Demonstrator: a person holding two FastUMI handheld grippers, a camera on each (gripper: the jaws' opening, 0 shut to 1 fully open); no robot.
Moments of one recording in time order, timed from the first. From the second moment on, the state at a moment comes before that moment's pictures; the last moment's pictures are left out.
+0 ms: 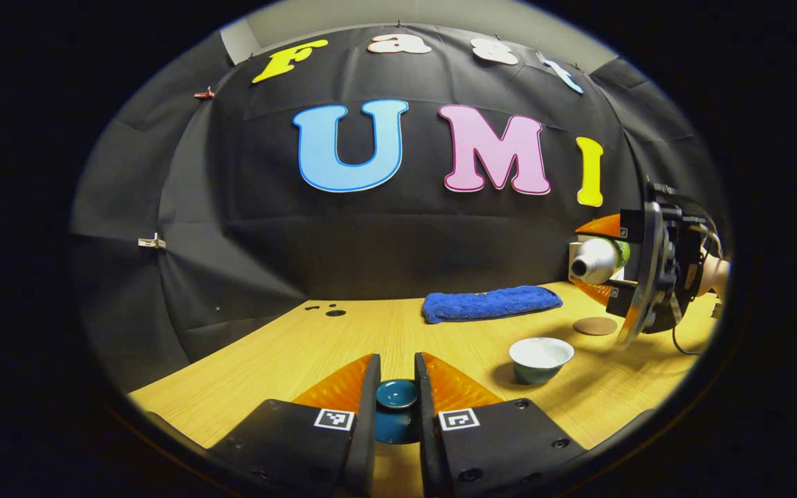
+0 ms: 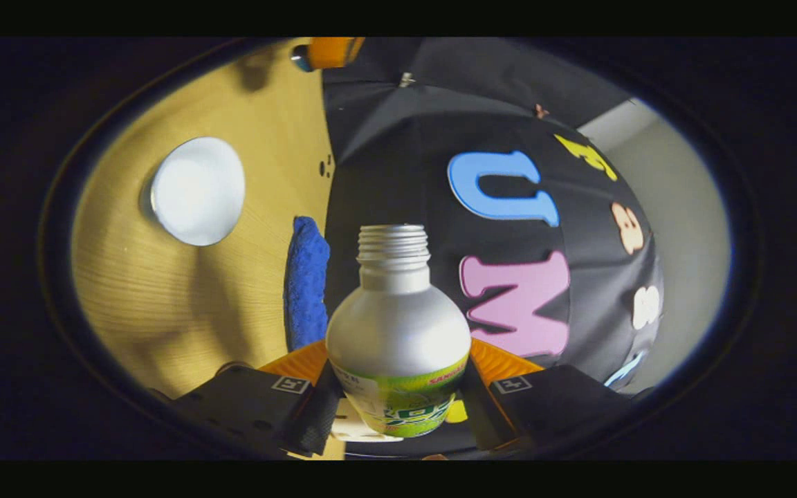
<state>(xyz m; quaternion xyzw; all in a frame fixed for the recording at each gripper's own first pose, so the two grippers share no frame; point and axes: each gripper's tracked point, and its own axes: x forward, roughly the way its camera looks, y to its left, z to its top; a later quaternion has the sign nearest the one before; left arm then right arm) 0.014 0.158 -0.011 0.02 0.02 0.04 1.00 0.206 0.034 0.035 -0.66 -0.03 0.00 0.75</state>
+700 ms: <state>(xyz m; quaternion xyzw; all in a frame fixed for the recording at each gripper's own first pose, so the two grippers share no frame) 0.021 0.084 0.045 0.04 -0.03 -0.01 1.00 0.183 -0.004 0.045 -0.13 0.03 0.02 0.99</state>
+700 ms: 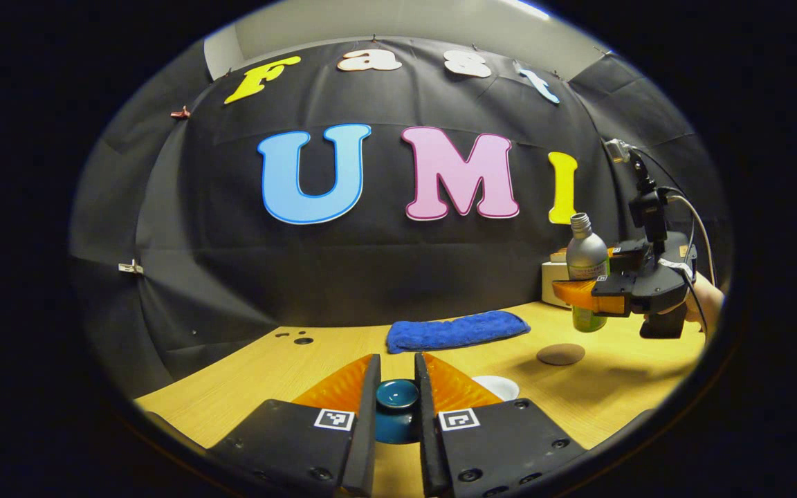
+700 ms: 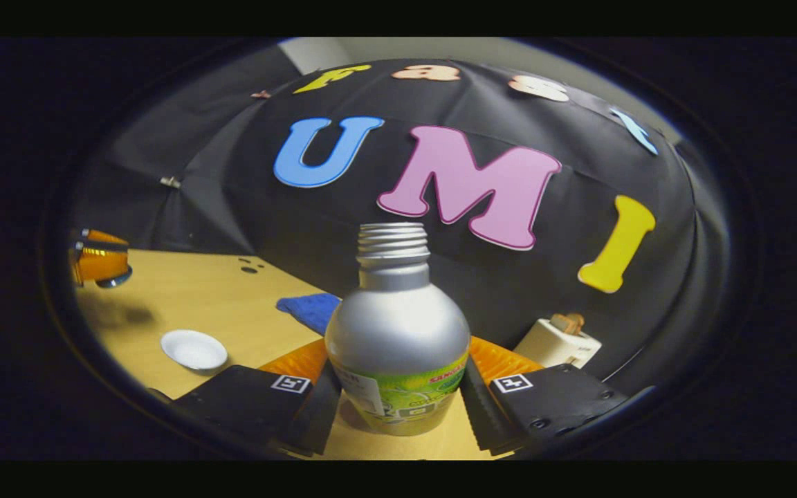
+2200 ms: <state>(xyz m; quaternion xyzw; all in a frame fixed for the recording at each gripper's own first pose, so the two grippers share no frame) 0.014 0.073 0.039 0.02 -0.01 0.00 1.00 0.239 -0.053 -0.035 0.02 0.09 0.00 1.00</state>
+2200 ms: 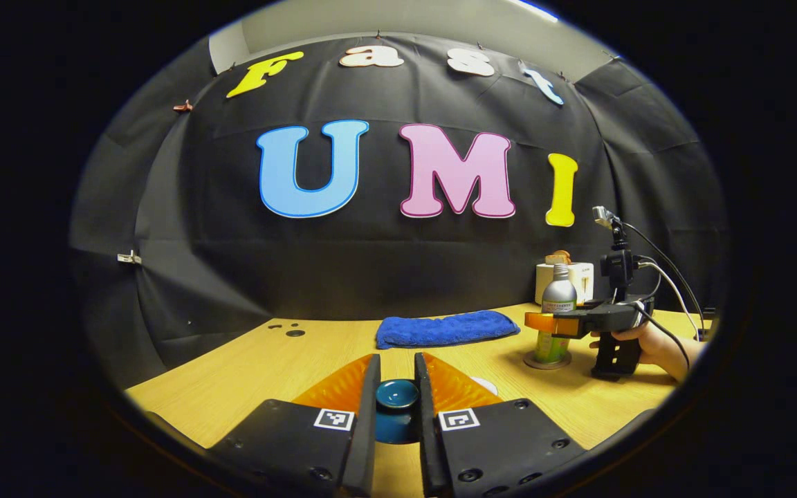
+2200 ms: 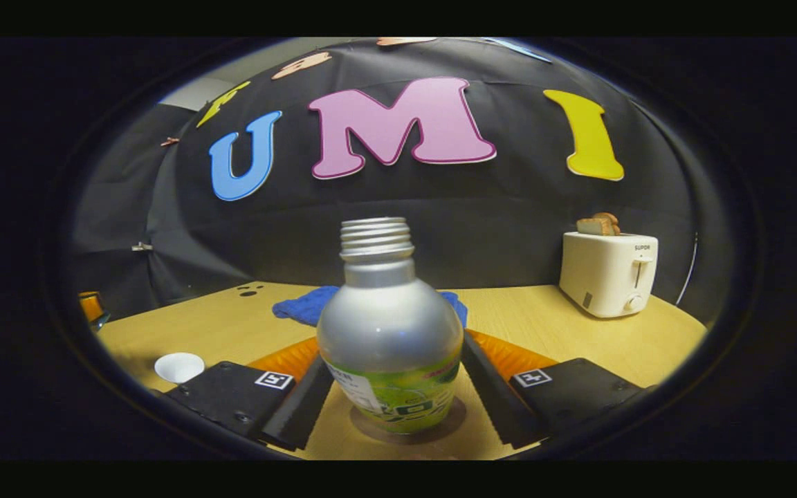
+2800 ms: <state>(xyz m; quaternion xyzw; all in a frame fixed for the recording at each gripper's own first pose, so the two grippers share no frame) -0.008 0.076 0.044 0.03 -0.02 0.01 1.00 0.200 -0.058 -0.051 0.01 0.14 -0.03 0.99</state>
